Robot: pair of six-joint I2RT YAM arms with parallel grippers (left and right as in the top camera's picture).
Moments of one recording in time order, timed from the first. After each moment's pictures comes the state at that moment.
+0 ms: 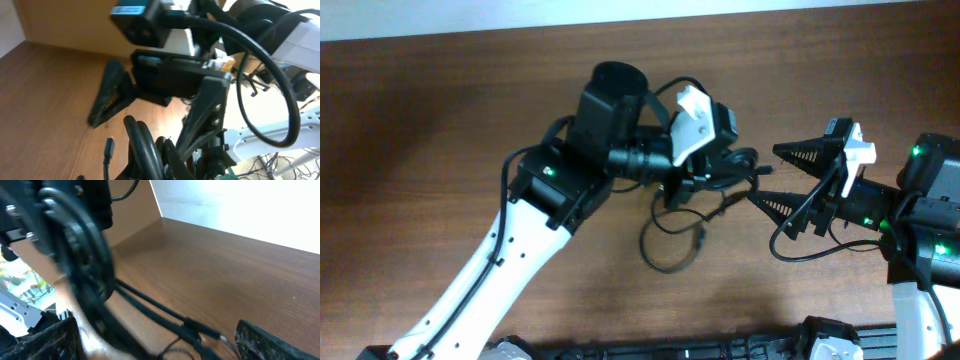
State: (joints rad) left arm -0.67 1.46 1.52 -0.52 0.94 0.20; right arm -0.28 0.92 0.99 -0.77 -1.25 -0.36
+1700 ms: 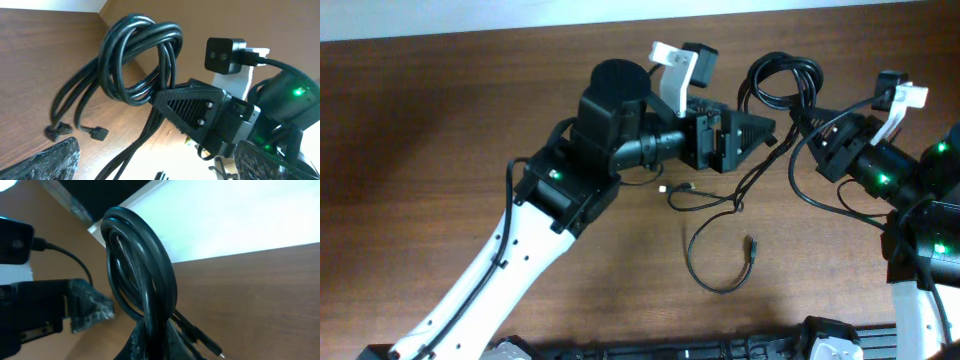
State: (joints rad) left arm -0.70 1.46 1.52 -0.33 0.57 -0.62; right arm -0.28 0.93 0.99 -0.29 -0.97 0.45
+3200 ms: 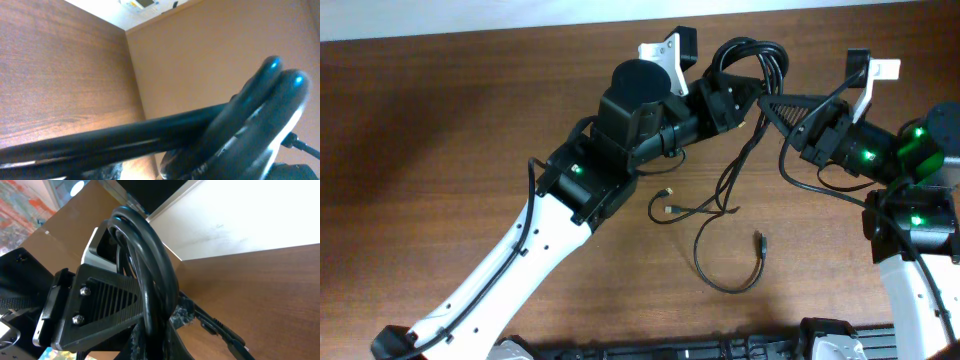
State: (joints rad) left arm -0.73 1.52 1.52 -0.23 0.33 -1.06; right arm -0.15 1.03 0.99 0.03 -1.11 0.79
